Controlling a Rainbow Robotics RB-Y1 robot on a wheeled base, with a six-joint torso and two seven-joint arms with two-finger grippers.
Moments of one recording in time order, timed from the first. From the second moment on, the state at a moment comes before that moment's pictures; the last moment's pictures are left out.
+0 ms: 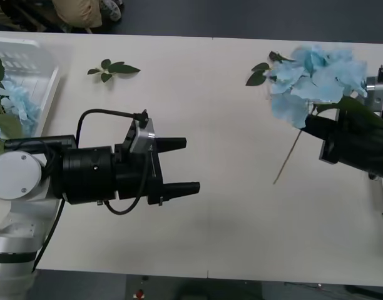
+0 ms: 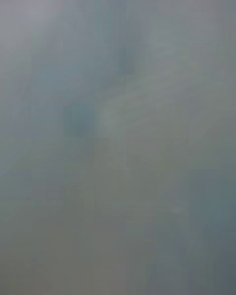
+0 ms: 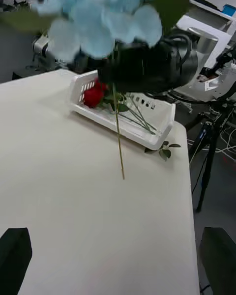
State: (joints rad) right arm -0.07 -0.49 -0.24 -1.77 -1.94 1.18 2.63; left arm -0.07 0.21 -0.02 -1.91 1.54 1.29 -2.67
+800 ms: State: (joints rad) right arm -0.35 -0.64 0.05 -1.77 -2.02 1.01 2.63; left arm -0.19 0.21 -0.24 -1.73 1.51 0.91 -2.67
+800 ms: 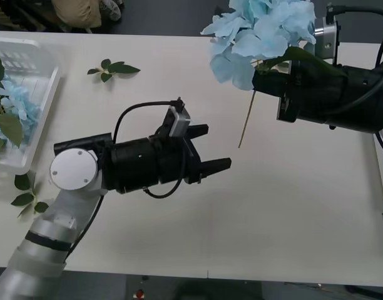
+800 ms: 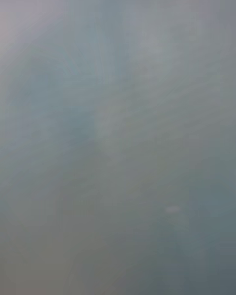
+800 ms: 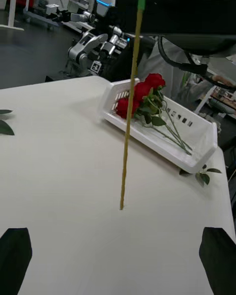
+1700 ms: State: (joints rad) right arm -0.35 -0.64 0.05 -1.77 -2.02 1.01 2.63; left arm -0.37 0.13 -0.37 -1.58 1.59 0.68 -2.67
